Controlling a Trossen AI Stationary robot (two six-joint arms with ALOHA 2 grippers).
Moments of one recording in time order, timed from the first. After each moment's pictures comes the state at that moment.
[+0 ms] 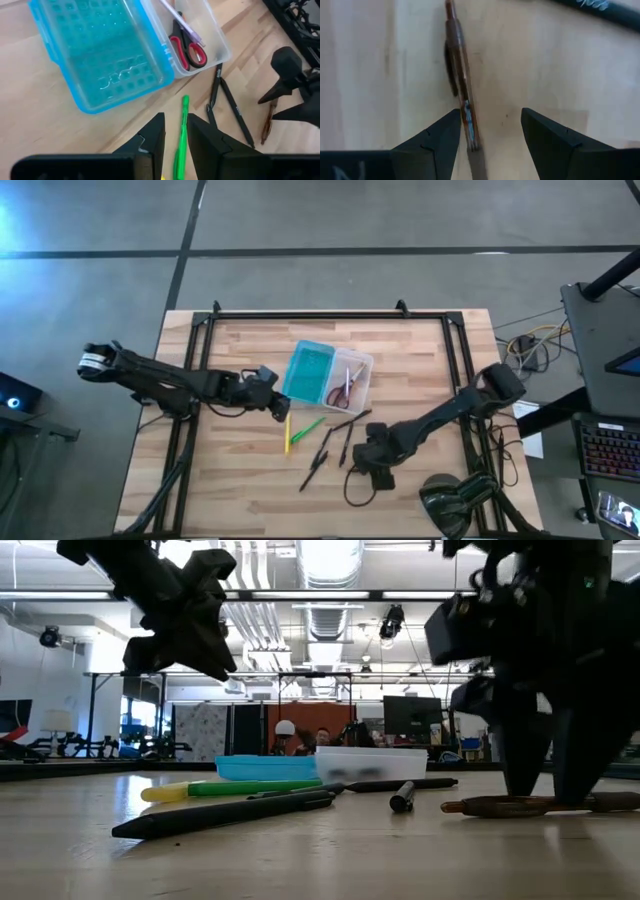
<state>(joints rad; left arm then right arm) -0.13 1.19 0.76 -0.35 -0.31 -0.99 0.45 1.86 1.11 -0.59 0.01 0.45</state>
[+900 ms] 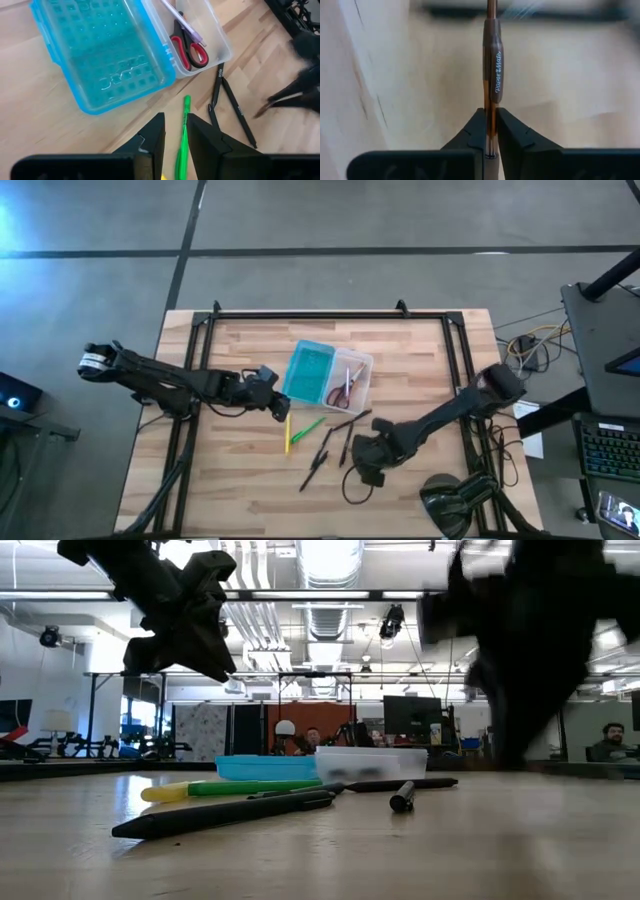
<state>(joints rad) -0.13 1.19 0.76 -0.35 -0.31 -0.98 0.45 1.81 1.15 -0.66 0.16 0.73</state>
